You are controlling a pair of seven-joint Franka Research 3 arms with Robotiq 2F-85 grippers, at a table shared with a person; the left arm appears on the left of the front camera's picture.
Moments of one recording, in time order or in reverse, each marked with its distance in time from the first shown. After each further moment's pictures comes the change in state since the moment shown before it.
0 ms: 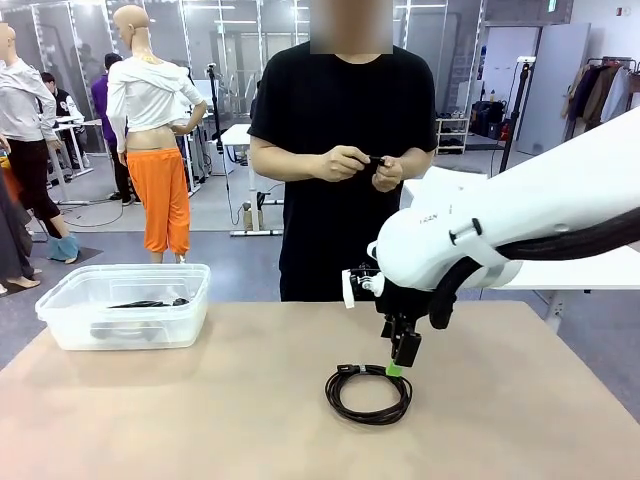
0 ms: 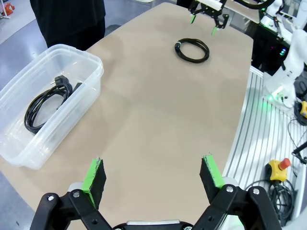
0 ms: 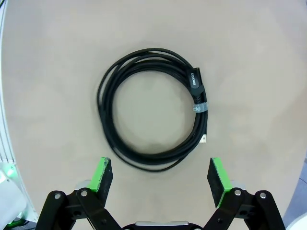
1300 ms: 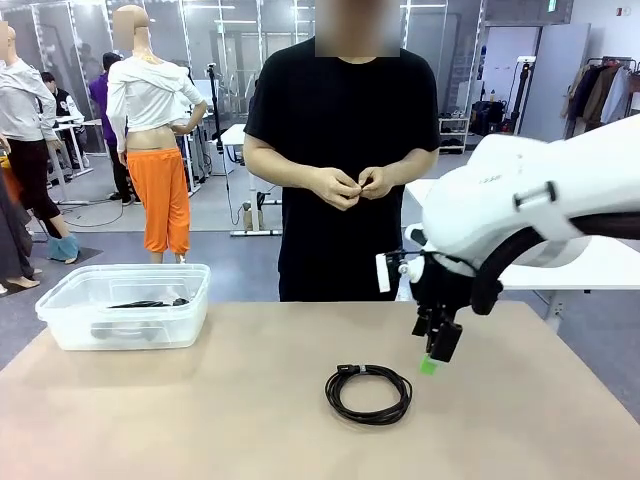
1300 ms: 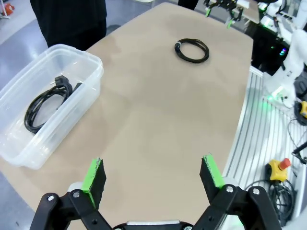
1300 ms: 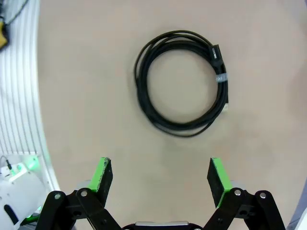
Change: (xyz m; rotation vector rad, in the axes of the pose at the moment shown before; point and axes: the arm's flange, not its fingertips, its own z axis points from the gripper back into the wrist) left arm 0.000 0.000 0.000 0.000 0.000 0.000; right arm -0.033 0.034 0.048 0.033 -0.032 -0.052
